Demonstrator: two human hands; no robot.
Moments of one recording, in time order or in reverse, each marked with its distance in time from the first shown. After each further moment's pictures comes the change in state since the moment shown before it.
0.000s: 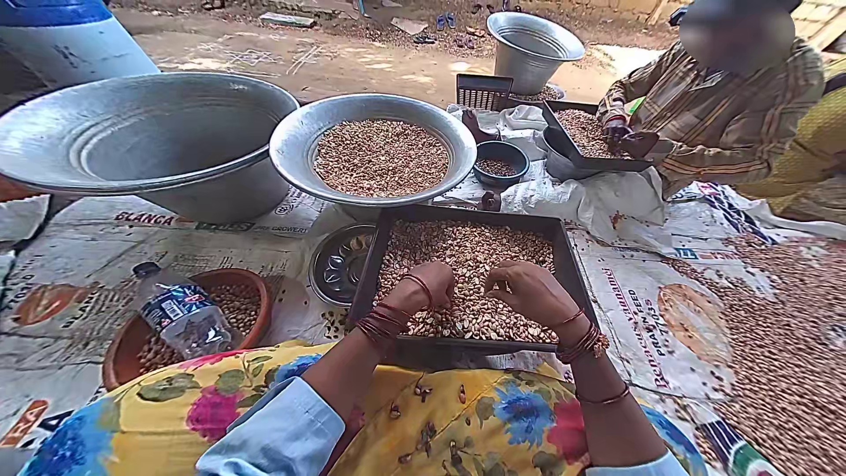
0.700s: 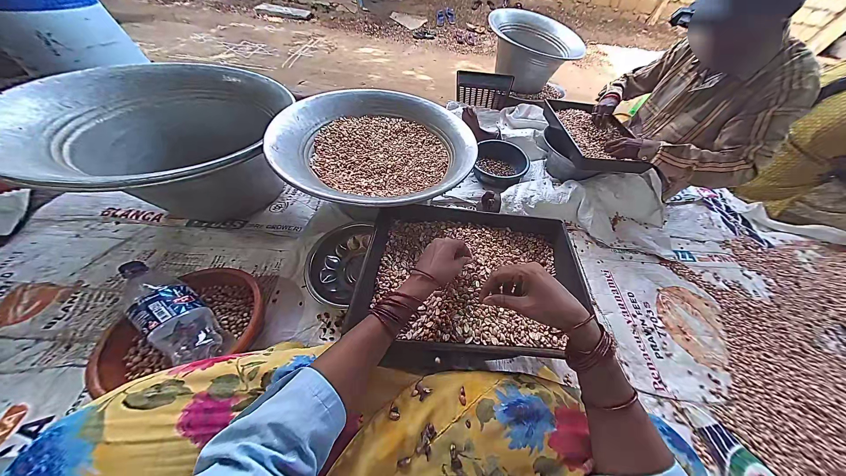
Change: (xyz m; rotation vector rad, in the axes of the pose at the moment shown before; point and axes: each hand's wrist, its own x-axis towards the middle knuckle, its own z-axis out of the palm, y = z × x) left_hand 0.037 -0.008 -0.002 -0.477 0.506 0.072; right_hand 0.000 0.010 0.001 0.503 0.089 -0.204
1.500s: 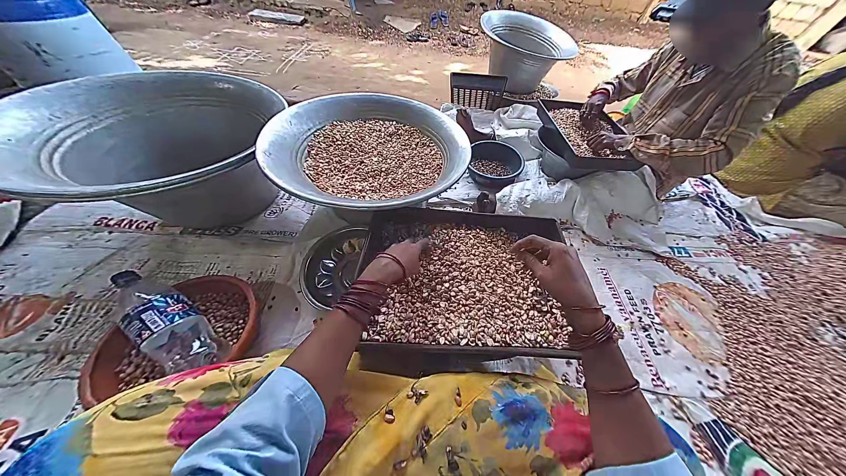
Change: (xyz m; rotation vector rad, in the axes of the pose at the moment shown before) left_hand -0.001 -0.029 -0.043 0.405 -0.321 -0.264; right_hand -0.009 0.023 -0.024 -0.269 0.475 0.364
